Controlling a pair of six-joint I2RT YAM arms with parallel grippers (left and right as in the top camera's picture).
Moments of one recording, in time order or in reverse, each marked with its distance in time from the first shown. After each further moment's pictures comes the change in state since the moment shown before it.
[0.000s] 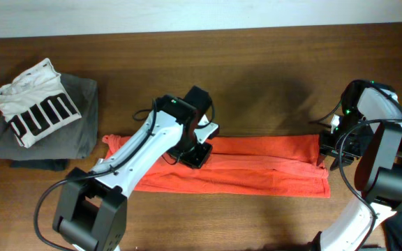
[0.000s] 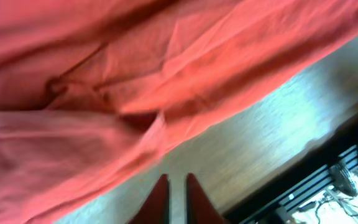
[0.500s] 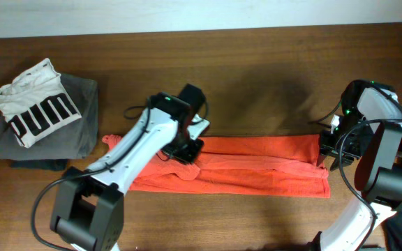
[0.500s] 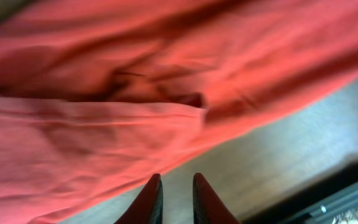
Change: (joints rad) left arm 0.065 0.000 0.000 0.001 -0.101 -0.005; right arm 0.000 0.000 0.000 -0.003 0.000 0.000
